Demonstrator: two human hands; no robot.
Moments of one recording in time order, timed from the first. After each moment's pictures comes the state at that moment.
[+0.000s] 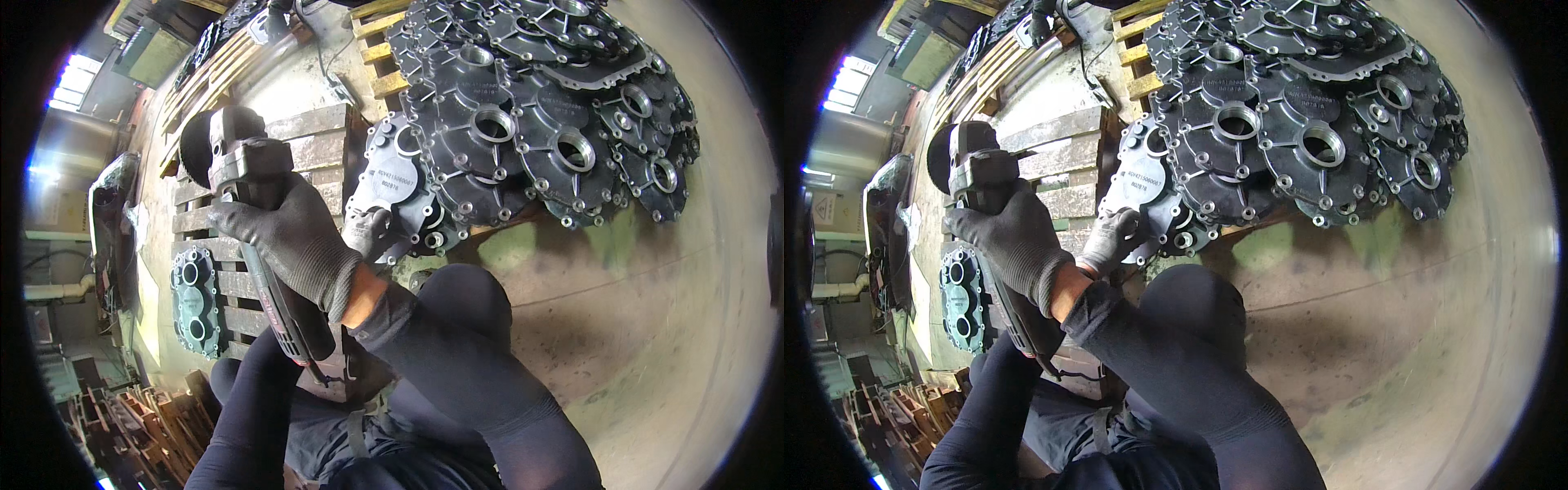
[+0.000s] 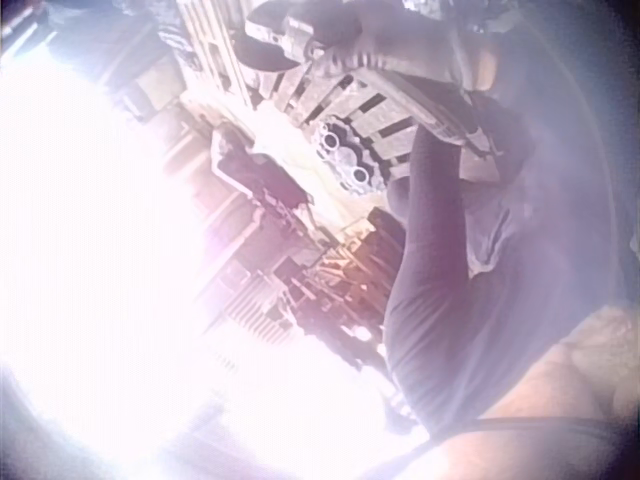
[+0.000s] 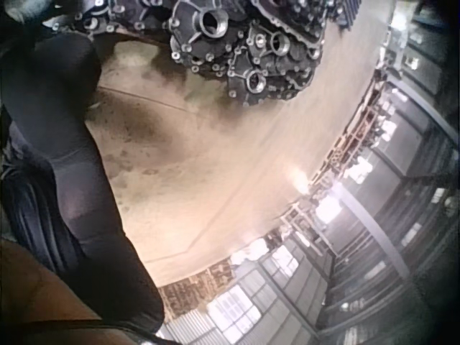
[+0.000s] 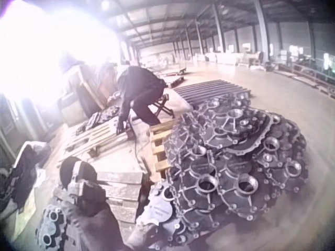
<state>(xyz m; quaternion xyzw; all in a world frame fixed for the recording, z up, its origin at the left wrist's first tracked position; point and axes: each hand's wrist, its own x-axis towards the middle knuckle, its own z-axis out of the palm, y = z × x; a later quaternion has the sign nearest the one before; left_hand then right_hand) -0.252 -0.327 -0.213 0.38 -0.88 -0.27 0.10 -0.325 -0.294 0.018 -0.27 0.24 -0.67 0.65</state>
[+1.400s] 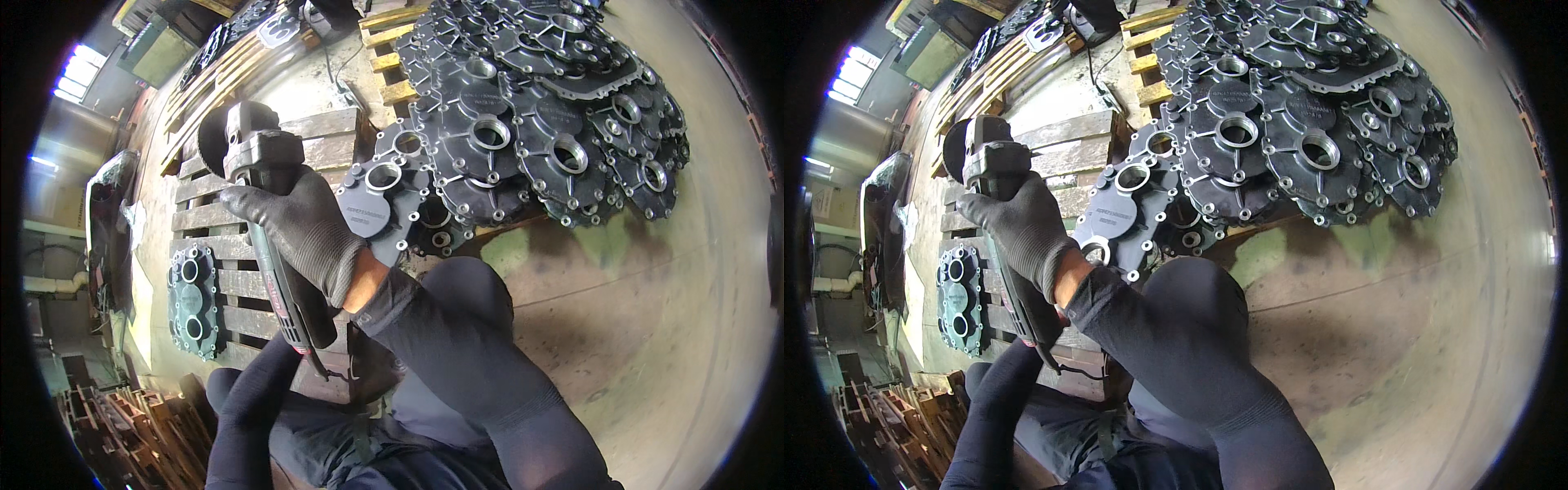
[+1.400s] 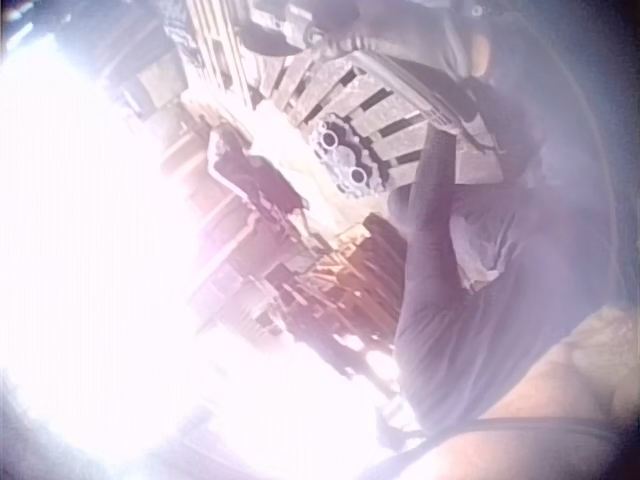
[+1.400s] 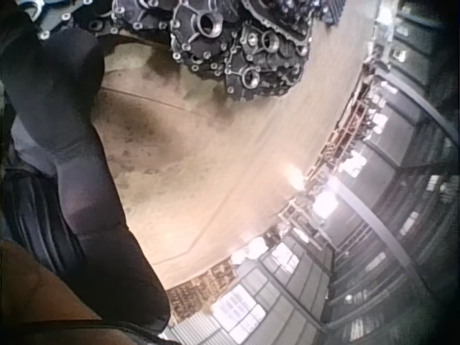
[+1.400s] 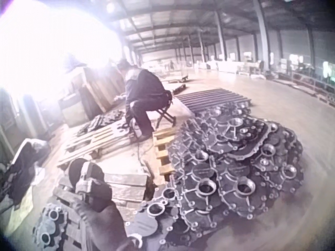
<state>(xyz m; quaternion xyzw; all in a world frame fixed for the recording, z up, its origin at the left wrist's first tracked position) -0.151 -0.252 -0.174 0.58 -0.80 -0.16 0.05 -0.312 -0.281 0.049 -0.32 0.29 -0.62 0.66</state>
